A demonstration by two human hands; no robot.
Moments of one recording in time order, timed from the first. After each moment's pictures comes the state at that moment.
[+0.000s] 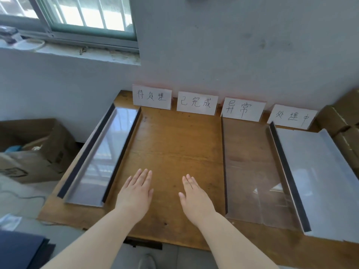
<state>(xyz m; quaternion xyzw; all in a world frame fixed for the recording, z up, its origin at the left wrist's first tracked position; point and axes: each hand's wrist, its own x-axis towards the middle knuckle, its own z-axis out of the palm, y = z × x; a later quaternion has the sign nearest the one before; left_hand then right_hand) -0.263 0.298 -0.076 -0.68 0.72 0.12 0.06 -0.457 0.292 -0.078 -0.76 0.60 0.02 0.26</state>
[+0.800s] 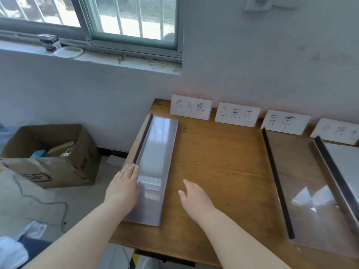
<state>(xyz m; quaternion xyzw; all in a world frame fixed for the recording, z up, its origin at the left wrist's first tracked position) -0.058 0.247 -0.074 -0.73 0.68 0.10 0.07 -0.274 0.245 -0.068 -0.69 0.63 -0.02 0.36</state>
